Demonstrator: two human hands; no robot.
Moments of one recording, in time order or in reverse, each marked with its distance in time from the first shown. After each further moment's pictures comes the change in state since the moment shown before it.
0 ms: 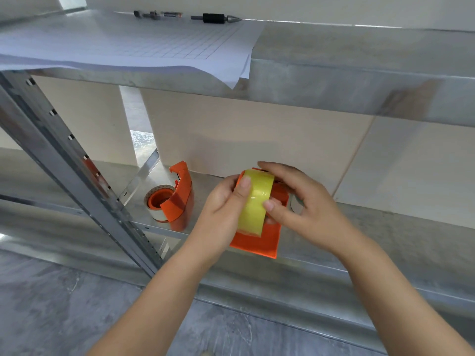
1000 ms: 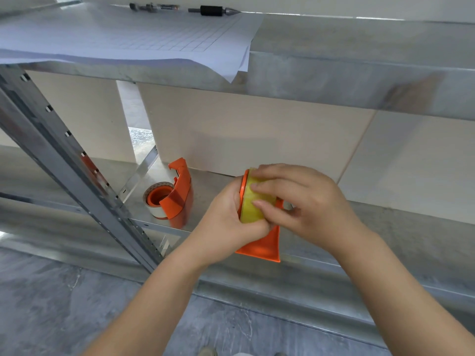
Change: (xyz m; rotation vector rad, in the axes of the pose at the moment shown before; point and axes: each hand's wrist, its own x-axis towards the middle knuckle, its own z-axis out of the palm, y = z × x) left_hand -0.001 -0.003 0.000 0.210 -0.187 0.165; right_hand 0.004 -0.015 -0.001 -0.460 0.186 -0.490
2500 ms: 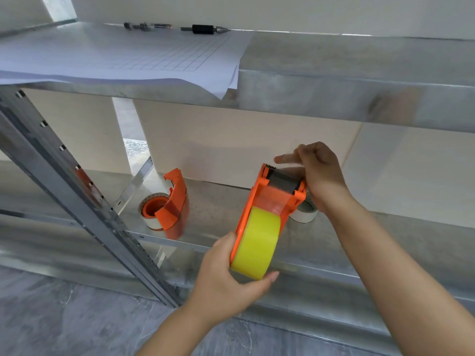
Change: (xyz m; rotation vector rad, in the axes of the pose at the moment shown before) left_hand -0.050 -0.043 0.020 0.374 0.282 0.003; right_hand 0.017 0.062 0.011 0.854 0.298 1.086
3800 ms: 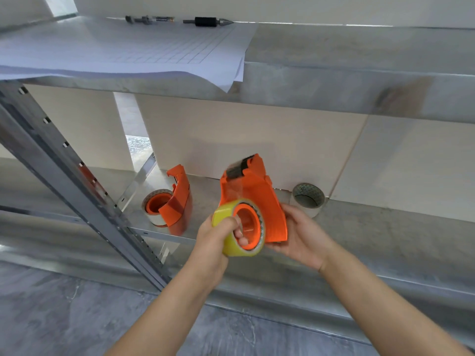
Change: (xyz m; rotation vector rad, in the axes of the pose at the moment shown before) left_hand 0.042 -0.017 -0.003 -0.747 0.101 -0.597; right_hand -0.040 0.102 -0.005 0.469 -0.502 0.657
